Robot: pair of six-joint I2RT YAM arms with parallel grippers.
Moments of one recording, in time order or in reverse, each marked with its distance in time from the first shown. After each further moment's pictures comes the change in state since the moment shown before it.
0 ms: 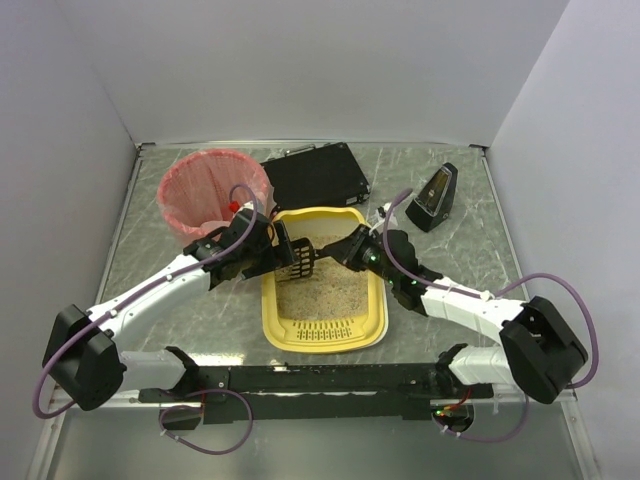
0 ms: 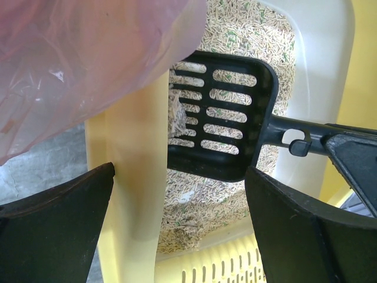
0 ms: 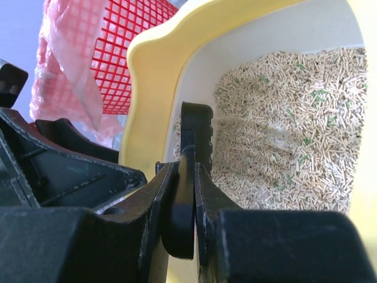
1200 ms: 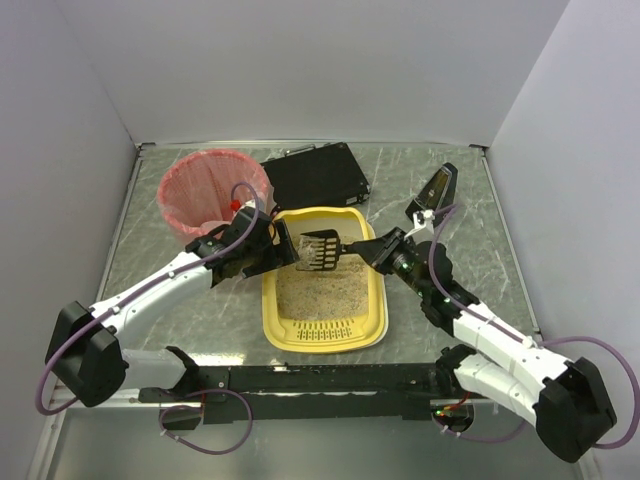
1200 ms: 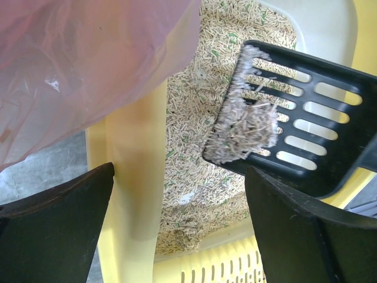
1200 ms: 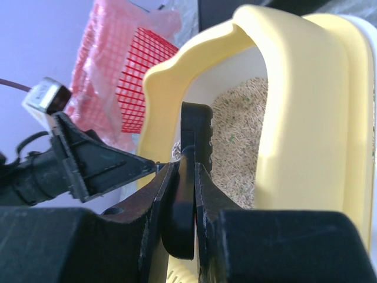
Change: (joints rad) left arm 0.001 0.021 0.019 -0.010 -0.001 0.003; right arm -0.121 -0.349 -0.128 -0.126 0.000 0.010
